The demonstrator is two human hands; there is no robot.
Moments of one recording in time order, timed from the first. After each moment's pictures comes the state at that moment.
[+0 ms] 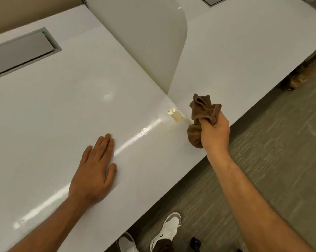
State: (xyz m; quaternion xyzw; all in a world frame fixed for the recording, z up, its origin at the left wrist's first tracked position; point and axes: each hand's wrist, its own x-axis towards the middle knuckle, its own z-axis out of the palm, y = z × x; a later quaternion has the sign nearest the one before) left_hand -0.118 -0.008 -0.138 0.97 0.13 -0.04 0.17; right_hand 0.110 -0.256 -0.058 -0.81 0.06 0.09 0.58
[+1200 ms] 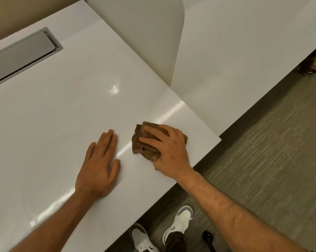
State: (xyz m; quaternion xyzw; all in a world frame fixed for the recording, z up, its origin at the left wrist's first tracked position) left_hand -0.118 -0.009 -0.140 0.97 0.15 -0.05 0.16; right_hand 0.034 -0.211 -0.133 -0.87 -0.40 0.03 0.29
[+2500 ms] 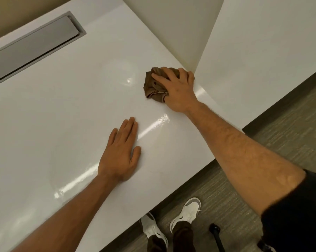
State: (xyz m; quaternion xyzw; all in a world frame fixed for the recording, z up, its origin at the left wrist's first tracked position) left_hand -0.117 -0.007 -0.141 0.97 0.14 -0.06 0.17; right_hand 0.148 -0.114 -0.114 -0.90 -0.43 0.08 0.05
